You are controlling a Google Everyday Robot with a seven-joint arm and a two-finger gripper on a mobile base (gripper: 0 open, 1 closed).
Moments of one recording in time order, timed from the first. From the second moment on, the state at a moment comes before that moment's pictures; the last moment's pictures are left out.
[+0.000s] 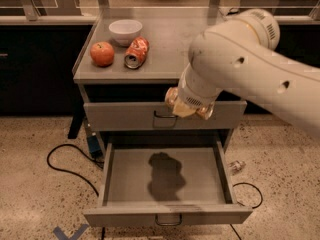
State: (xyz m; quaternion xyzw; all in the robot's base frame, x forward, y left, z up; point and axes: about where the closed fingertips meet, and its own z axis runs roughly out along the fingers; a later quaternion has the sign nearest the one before) arm 0.554 -0.061 0.846 -0.58 0.77 -0.08 0.27
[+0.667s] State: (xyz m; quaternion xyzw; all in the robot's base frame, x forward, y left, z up) arm 0.616 -0.070 0.957 -0.55 0.75 -0.15 0.33
